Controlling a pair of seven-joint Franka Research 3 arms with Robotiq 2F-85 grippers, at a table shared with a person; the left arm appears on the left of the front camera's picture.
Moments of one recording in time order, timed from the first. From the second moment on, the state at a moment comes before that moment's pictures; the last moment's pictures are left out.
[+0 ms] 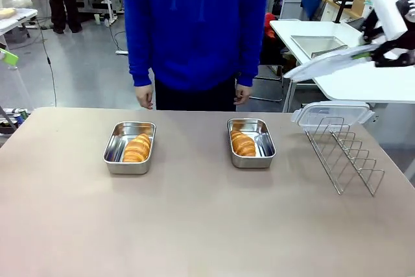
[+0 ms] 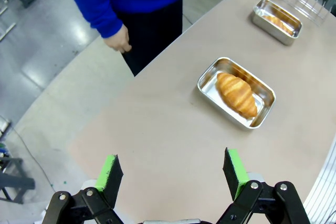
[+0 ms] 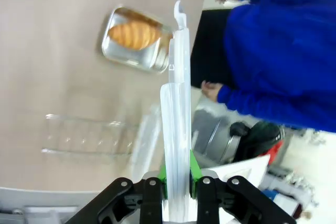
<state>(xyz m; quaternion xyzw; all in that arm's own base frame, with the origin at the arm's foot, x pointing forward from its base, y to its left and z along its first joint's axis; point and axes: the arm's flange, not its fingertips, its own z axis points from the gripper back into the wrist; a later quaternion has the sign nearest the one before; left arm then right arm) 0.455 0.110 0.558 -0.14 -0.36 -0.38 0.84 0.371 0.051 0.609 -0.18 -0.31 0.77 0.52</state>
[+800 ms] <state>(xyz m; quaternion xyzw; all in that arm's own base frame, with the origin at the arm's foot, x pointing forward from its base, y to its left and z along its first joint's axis) 0.455 0.110 0.557 -0.14 -0.36 -0.38 0.84 0.454 0.095 0.569 -0.12 -0.38 0.83 0.39</state>
